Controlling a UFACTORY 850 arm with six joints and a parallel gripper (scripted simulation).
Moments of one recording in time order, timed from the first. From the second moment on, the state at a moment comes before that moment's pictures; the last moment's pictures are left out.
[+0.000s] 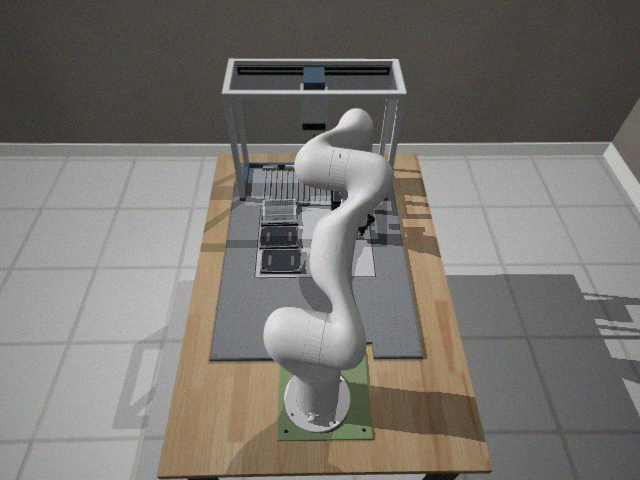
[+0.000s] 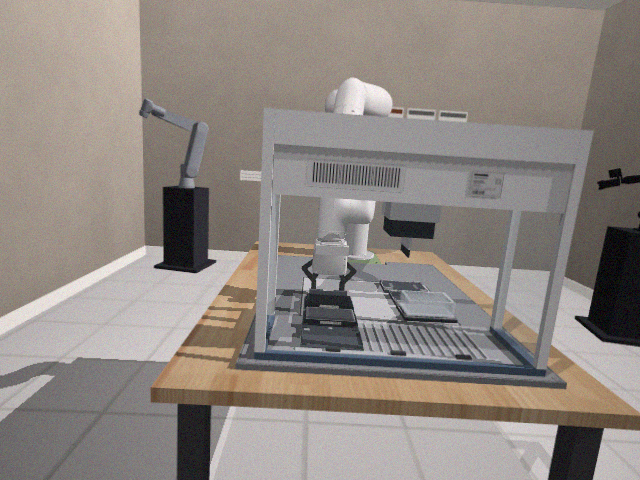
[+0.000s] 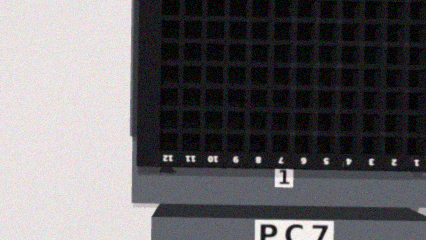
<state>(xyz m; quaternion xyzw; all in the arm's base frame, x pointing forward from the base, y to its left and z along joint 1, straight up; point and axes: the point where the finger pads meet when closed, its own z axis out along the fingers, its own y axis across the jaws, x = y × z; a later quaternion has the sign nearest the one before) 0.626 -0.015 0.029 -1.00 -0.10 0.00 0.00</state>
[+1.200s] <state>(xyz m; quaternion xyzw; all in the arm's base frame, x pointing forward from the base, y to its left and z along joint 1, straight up) 0.637 -0.013 0.029 -1.00 -0.10 0.00 0.00</state>
